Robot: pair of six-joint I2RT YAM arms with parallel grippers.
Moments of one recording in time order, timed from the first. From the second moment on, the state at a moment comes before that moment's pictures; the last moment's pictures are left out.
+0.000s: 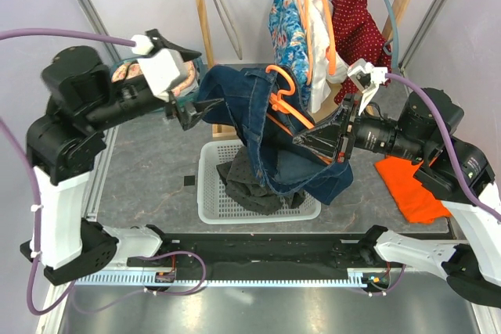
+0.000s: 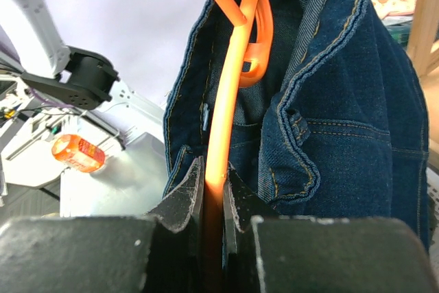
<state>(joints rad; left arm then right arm) -0.61 1.28 2.21 -0.97 0.42 0.46 0.74 1.01 1.67 -0.75 -0.45 0.42</state>
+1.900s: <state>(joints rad) -0.57 1.43 2.21 -1.21 0.71 0.81 0.80 1.21 1.91 -0.97 -0.07 0.01</state>
